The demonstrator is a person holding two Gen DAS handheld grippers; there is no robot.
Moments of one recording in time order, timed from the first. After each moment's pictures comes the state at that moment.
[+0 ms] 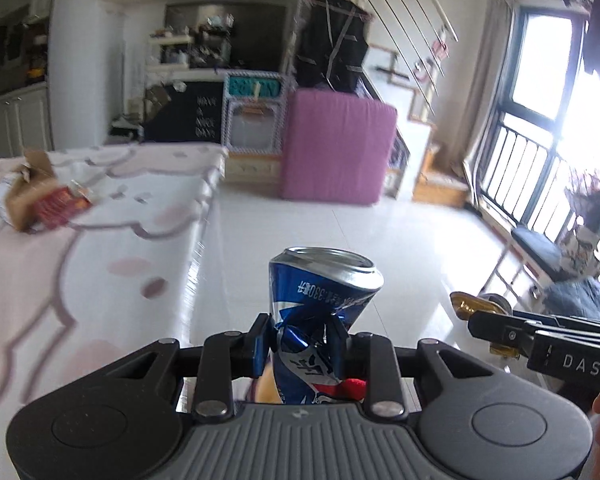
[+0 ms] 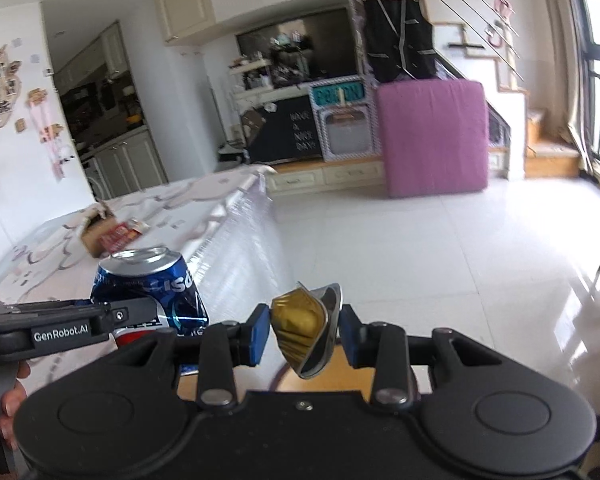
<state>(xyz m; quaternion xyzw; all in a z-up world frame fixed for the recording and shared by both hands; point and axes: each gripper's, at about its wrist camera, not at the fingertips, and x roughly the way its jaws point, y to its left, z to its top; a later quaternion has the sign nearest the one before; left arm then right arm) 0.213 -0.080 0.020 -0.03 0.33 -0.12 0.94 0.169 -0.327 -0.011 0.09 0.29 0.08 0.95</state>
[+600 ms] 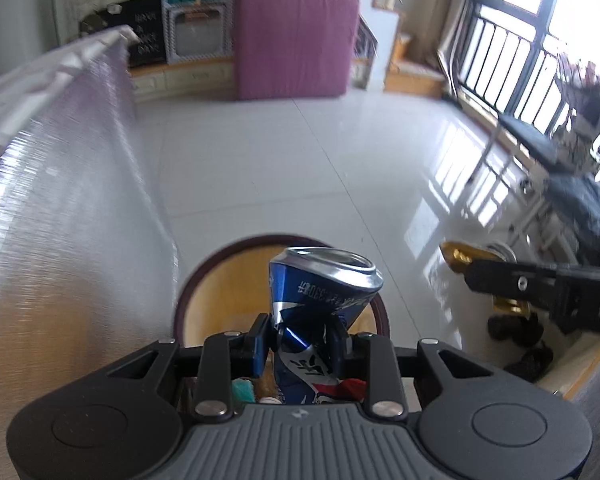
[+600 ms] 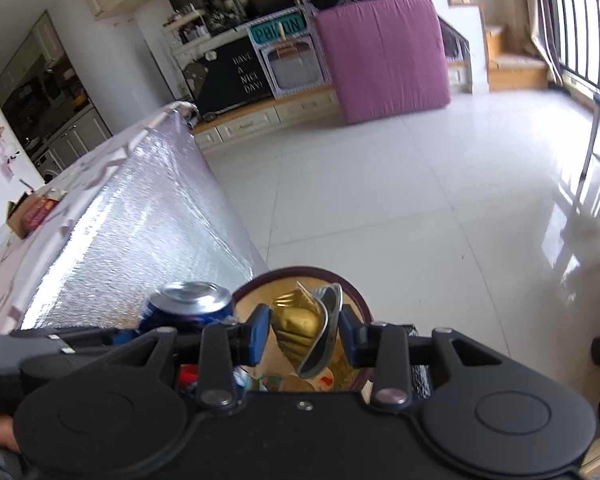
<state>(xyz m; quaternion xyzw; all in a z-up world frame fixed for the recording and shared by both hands) 0.287 -0.170 -0.119 0.04 0.45 -0.17 0.87 0.219 -0.393 -0.116 0.16 0.38 0.04 0.91</state>
